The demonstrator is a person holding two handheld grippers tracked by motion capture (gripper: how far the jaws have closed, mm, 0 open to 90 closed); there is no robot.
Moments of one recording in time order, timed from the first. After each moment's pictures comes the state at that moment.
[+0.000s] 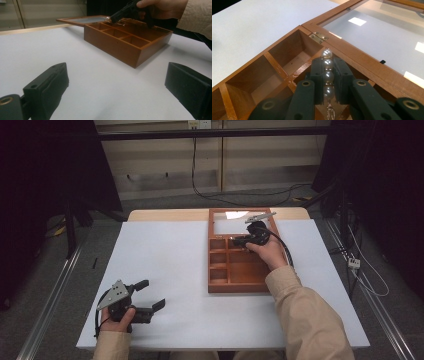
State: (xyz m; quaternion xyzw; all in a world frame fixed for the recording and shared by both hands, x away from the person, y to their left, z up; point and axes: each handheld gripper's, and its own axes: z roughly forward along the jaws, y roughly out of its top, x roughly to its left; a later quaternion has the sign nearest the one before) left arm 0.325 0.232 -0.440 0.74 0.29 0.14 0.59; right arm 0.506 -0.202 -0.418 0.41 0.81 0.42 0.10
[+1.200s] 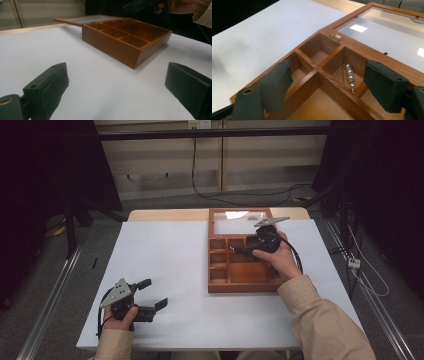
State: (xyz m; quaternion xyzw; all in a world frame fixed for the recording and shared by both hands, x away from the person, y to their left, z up) left arm 0.329 0.226 -0.441 0.74 0.29 0.14 0.59; right arm 0.455 -0.211 -0.387 0.40 0.79 0.45 0.10
